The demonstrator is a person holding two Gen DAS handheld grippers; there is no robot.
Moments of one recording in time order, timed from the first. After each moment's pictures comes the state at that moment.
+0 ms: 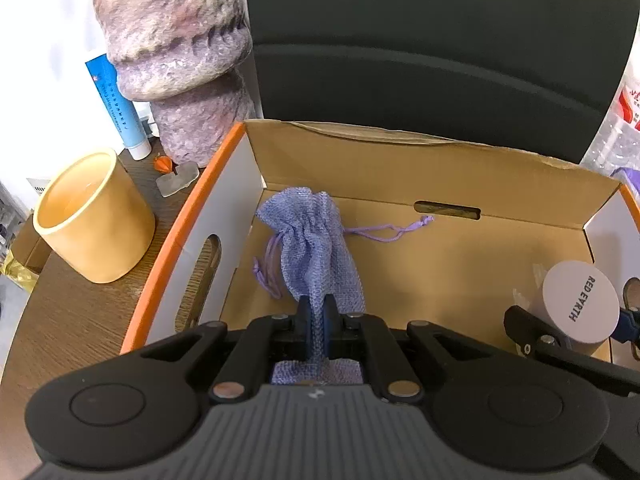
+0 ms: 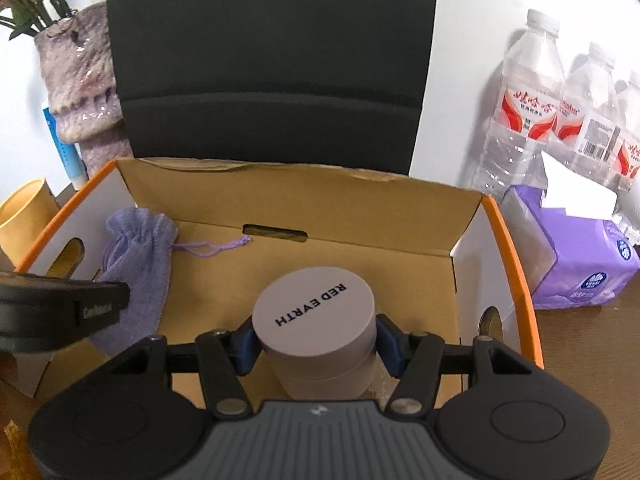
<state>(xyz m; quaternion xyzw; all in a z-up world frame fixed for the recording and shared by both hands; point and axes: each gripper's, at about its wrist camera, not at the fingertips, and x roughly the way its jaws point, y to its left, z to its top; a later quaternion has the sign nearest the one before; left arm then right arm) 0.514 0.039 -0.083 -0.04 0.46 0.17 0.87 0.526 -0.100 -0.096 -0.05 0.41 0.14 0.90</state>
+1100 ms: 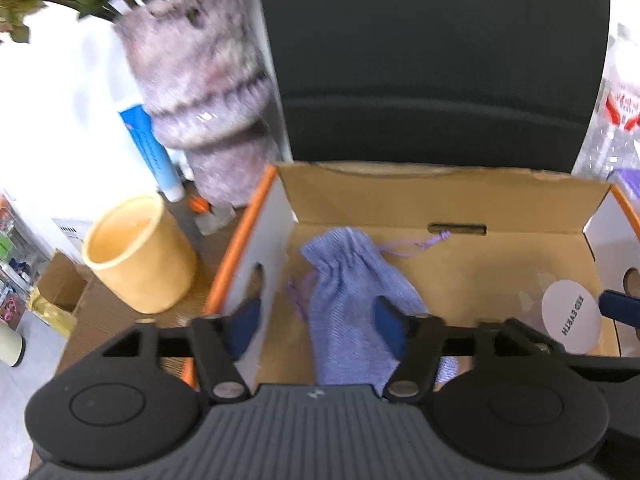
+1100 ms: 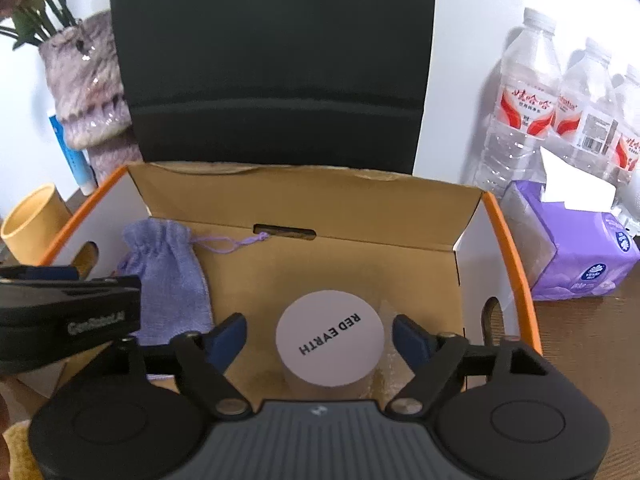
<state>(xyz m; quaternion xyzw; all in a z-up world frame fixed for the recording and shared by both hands) 0.485 0.037 -0.052 0.00 0.41 0.19 0.89 0.512 -0.098 -0.083 -0.04 0.40 0.14 0.90</state>
